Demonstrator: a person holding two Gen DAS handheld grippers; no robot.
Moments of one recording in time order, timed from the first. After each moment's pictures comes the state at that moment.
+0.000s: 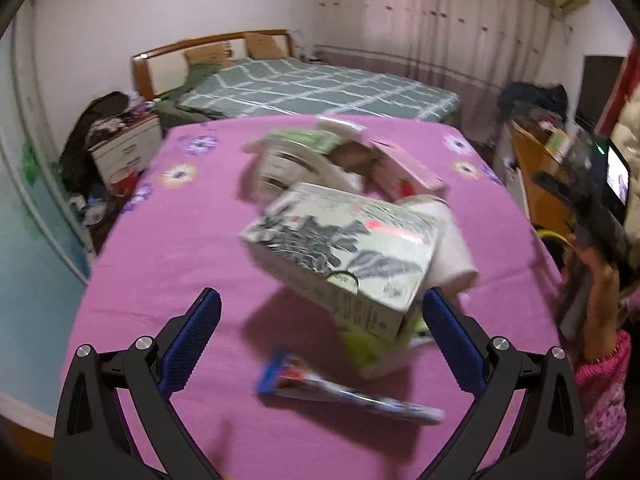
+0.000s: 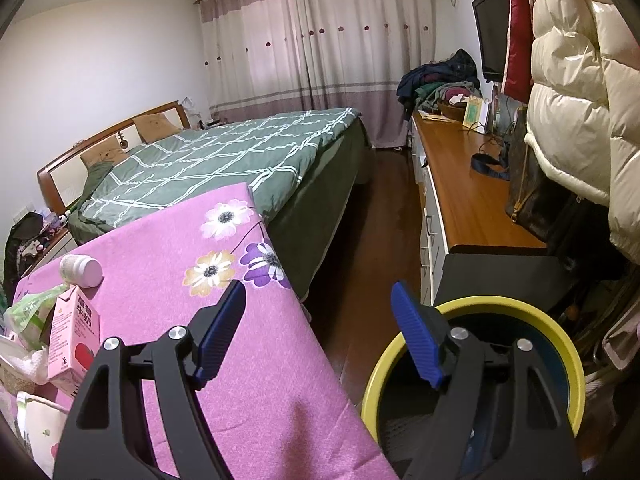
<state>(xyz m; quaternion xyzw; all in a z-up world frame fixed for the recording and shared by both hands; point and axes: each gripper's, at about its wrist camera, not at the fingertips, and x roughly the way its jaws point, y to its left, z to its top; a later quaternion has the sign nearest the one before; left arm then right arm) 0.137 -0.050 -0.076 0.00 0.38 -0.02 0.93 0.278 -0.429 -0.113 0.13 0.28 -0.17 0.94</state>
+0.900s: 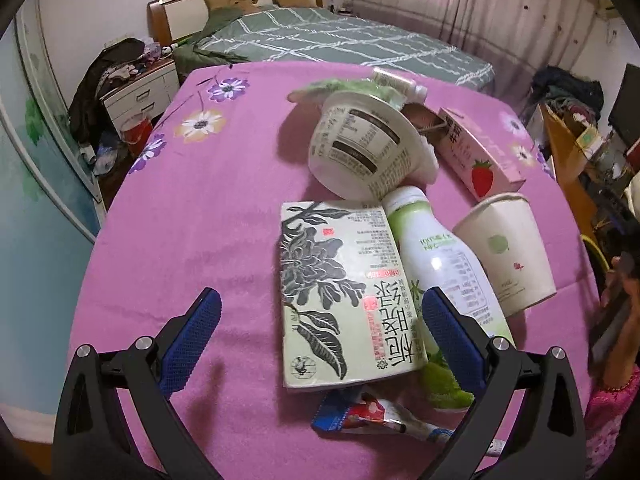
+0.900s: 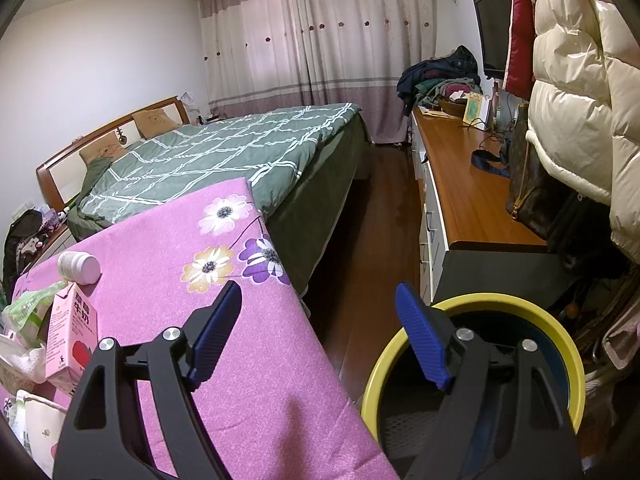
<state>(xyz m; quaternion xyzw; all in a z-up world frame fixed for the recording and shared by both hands) 0.196 -0.020 -0.109 -0.02 0.47 0.00 0.88 0.280 -0.429 -0.116 0.13 0.28 -0.17 0.93</state>
